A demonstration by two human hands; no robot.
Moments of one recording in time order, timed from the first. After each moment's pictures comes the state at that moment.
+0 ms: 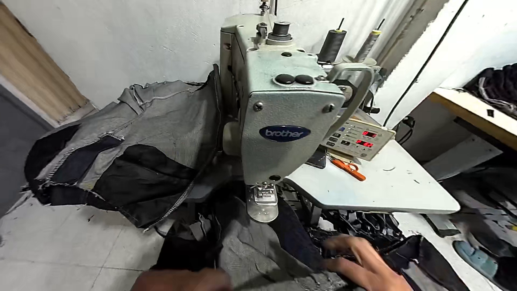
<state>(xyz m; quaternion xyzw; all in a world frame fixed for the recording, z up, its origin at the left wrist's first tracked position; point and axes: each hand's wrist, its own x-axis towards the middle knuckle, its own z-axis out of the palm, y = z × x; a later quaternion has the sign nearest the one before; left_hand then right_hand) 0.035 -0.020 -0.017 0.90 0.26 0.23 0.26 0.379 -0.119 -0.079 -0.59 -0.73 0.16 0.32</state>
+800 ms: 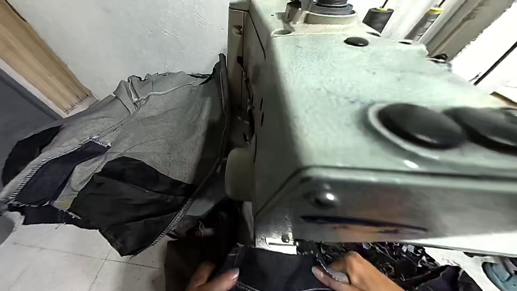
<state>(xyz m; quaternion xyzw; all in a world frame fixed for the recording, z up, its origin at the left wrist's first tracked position) 0.098 0.042 -0.129 0.53 0.47 0.27 0.65 0.428 -0.013 -0.133 -0.59 -0.70 0.37 0.17</state>
